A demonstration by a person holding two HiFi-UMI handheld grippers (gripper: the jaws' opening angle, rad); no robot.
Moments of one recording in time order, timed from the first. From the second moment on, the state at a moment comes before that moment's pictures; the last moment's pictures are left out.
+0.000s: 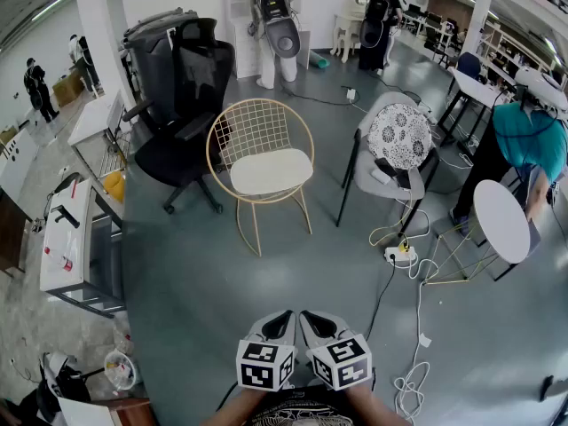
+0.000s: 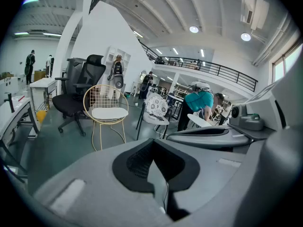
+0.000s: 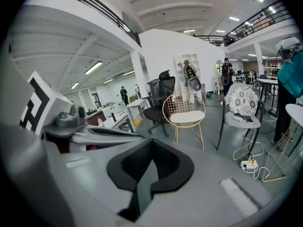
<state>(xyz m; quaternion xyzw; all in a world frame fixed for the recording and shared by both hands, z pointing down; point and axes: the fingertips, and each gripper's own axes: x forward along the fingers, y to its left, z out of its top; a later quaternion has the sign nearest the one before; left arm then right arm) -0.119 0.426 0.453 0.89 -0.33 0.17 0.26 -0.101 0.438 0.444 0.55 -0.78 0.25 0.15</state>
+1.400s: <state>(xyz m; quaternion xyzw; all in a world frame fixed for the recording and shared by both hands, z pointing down) -0.014 0.284 0.465 0.82 -0.46 0.19 0.28 0.007 0.286 0.464 0.40 -0.85 0.32 0.11</state>
